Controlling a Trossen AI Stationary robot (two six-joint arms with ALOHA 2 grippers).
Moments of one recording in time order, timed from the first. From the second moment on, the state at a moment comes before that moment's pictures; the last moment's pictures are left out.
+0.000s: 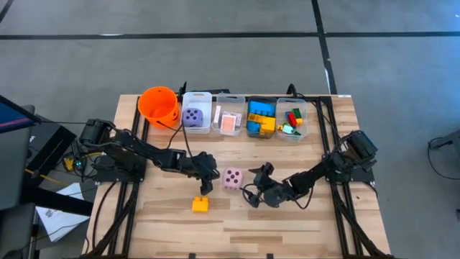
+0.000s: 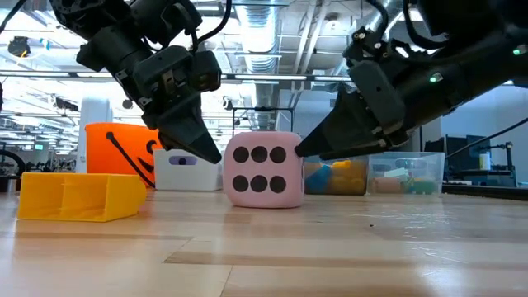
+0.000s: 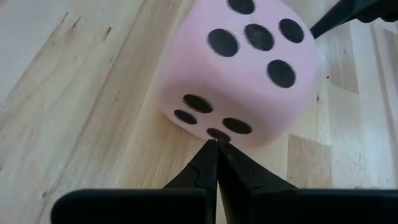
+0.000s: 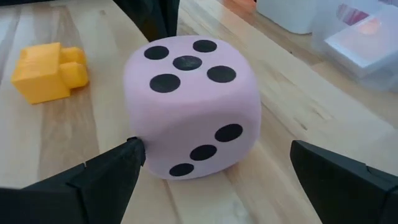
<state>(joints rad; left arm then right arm) -0.16 1.58 0.67 0.15 -0.10 -0.42 0.45 1.82 0.71 0.44 0.78 0.52</state>
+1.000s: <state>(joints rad) -0.16 1.58 0.67 0.20 -0.10 -0.39 0.31 1.82 0.71 0.58 0.46 0.37</state>
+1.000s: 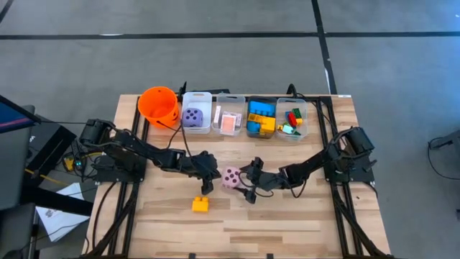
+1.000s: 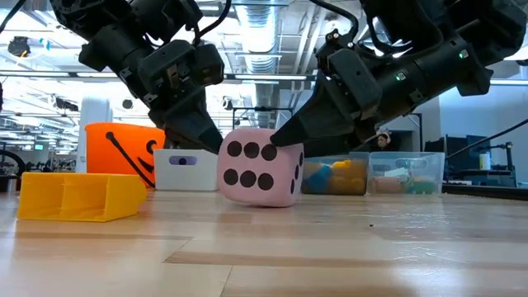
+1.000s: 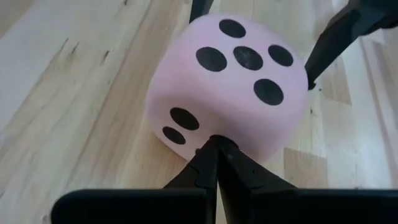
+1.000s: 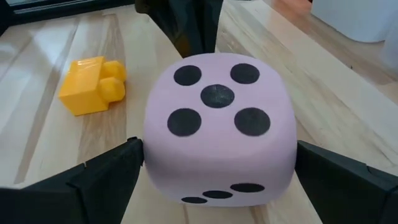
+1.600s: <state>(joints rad) -0.18 1.58 0.67 0.24 -0.11 -0.39 0.28 1.82 0.72 0.54 0.46 0.52</state>
